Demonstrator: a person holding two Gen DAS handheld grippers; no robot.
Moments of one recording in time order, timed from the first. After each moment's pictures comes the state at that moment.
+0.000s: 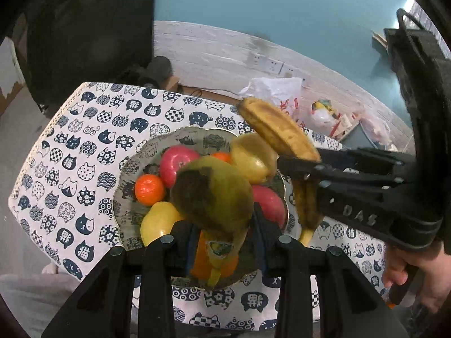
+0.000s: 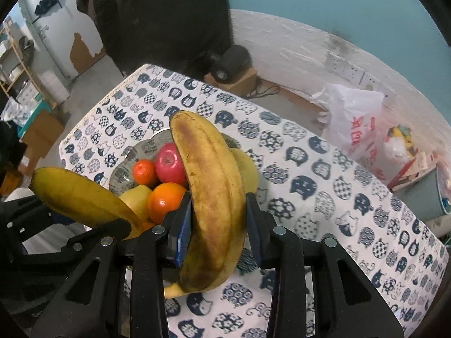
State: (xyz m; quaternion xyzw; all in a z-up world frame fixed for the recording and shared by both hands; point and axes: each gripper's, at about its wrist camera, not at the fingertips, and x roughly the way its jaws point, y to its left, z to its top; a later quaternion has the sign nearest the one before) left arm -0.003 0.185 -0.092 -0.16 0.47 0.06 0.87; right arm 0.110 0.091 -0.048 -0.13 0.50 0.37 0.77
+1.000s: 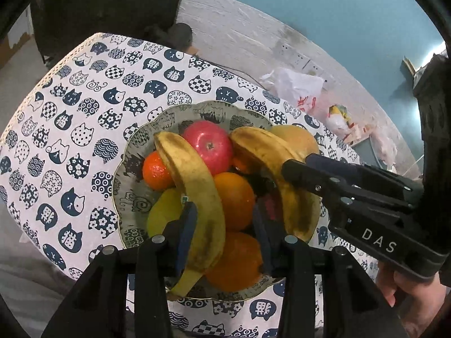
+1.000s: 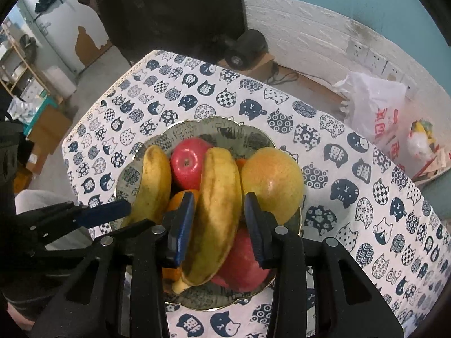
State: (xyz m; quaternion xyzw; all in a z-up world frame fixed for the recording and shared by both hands) left arm 0.009 0.229 -0.136 -0.24 0.50 0.08 0.83; right arm 0.116 0.134 -0.077 -0.12 0.53 0.38 0.75
